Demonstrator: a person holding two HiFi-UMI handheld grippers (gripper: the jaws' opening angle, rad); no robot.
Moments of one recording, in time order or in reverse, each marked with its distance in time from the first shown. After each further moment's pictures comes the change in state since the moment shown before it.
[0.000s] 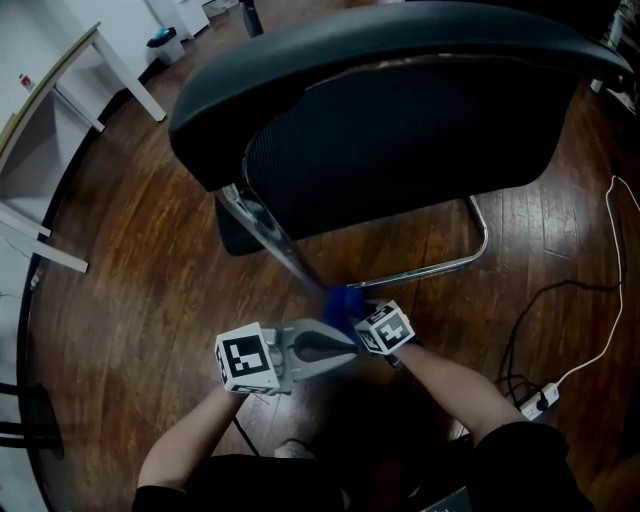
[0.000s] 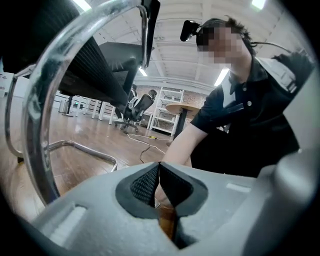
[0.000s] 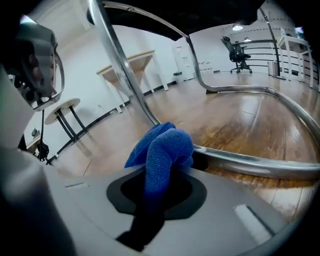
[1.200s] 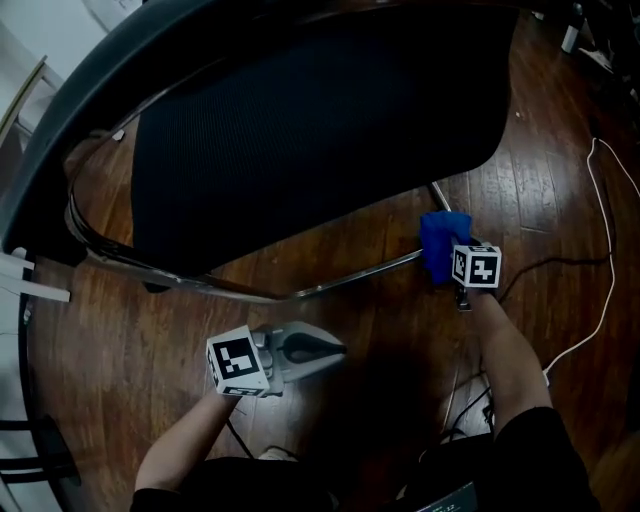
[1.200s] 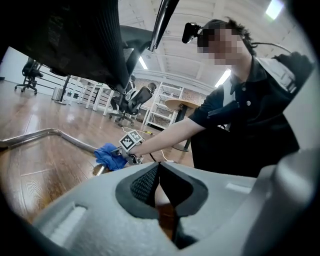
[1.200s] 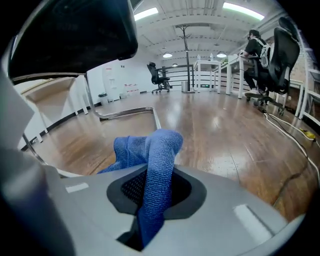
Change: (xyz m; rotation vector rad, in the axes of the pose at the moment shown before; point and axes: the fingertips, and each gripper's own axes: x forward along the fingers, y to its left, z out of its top) left arm 0.072 0.023 -0.008 -0.071 0.050 -0.083; right arm -0.232 -0.333 -0.060 0.415 -0.242 -0.721
